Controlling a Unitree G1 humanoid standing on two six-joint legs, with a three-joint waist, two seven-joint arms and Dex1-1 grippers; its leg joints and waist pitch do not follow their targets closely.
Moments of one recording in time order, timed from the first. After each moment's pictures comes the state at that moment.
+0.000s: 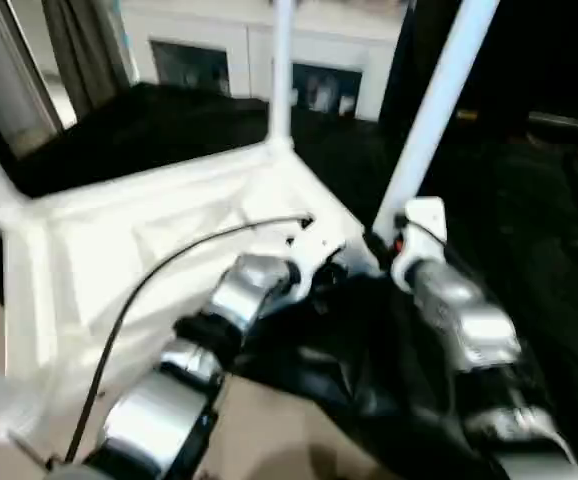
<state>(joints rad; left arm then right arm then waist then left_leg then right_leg) -0.83 -0.02 -0.25 0.96 0.09 0.15 -0.61 -0.53 -0.07 -0.05 0.44 0.11 0.40 0.09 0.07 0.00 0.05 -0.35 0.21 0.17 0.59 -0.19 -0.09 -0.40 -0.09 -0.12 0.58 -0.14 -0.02</state>
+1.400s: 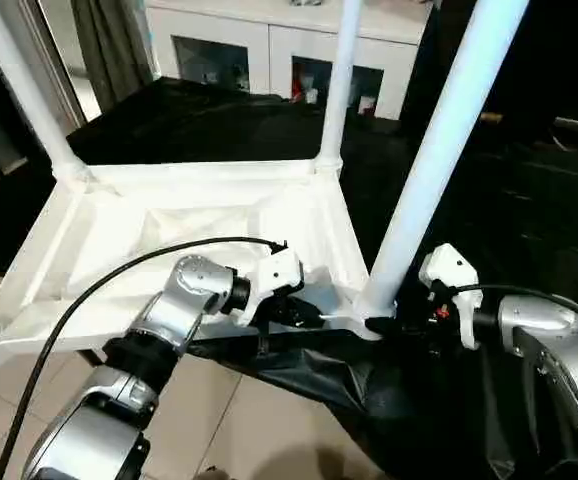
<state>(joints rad) -0.64 0.24 -0.32 0.65 0.02 0.04 -1.25 -0.25 -0.60 0.15 0.01 0.24 0.47 0.96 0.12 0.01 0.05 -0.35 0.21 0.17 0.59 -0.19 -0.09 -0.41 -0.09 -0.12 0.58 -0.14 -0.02</state>
